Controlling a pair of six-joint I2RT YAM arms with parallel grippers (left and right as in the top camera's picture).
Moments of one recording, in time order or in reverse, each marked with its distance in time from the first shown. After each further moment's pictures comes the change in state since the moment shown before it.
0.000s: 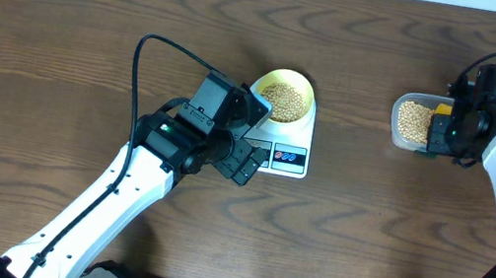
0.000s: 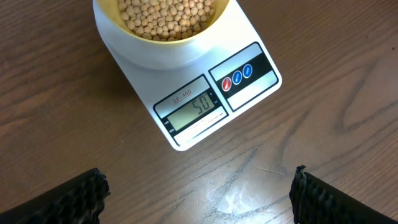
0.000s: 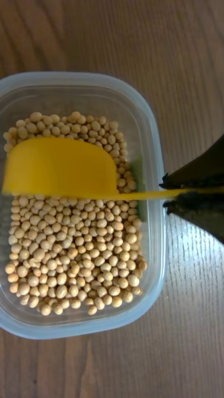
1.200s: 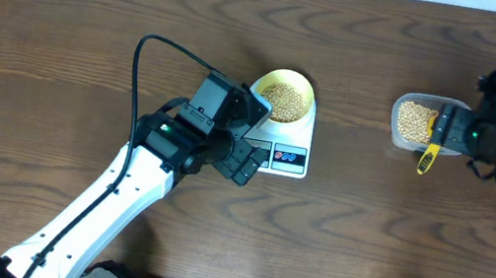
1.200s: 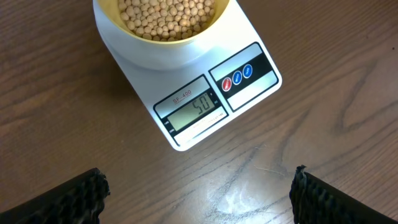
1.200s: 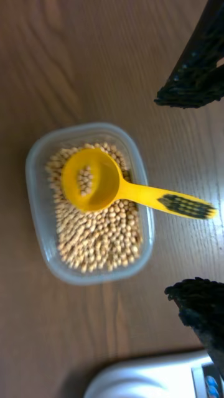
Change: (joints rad) left arm 0.000 0.000 0.000 0.000 0.000 0.000; right arm -0.032 -0.229 -0.003 -0.019 -0.041 0.135
